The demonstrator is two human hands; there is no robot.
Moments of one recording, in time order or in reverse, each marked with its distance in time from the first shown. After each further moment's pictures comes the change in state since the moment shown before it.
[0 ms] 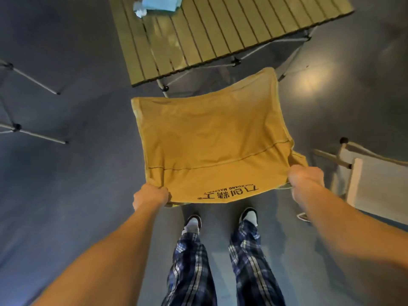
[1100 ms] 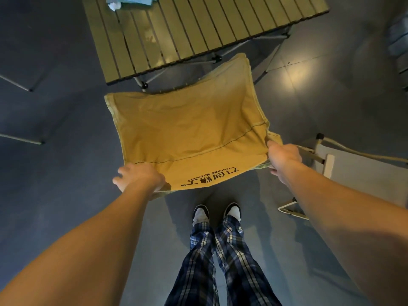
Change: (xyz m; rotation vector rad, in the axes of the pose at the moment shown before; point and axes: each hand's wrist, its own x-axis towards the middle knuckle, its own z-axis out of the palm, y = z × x) left_hand -0.038 0.079 -0.019 0.528 0.074 0.130; right_hand 0.021 -0.049 -0.019 -0.033 -0.198 -0.100
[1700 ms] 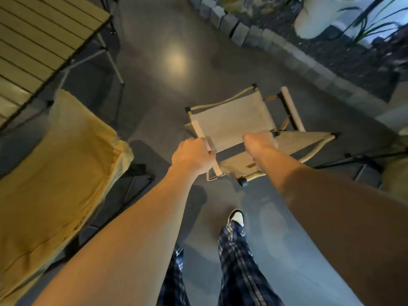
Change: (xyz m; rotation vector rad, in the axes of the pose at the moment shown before) left_hand -0.304 0.286 0.051 0.102 0.012 1.247; right_hand 0.014 0.166 -0.277 0.221 0.331 0.227
